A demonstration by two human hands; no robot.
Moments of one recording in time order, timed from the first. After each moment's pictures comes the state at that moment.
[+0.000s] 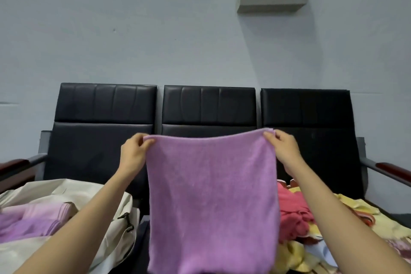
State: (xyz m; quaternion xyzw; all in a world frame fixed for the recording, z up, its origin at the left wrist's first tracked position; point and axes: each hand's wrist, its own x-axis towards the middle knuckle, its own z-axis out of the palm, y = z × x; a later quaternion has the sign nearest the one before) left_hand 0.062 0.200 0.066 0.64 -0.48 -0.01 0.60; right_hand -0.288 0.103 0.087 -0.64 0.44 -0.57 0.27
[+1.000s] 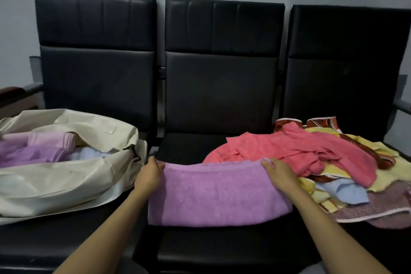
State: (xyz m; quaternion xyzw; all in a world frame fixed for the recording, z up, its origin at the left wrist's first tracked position) left_hand 0.050 0.201 -0.163 0.82 -0.42 -0.18 0.34; right_hand -0.281 0.097 -0.144 -0.71 0.61 -0.25 0.24
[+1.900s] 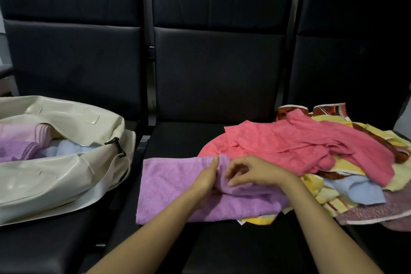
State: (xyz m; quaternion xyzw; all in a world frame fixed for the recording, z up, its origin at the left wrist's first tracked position) left_hand -0.081 0.144 -0.188 0.58 -0.32 -0.61 0.44; right_hand -0.235 0.091 -0.126 -0.81 0.37 -0.05 0.45
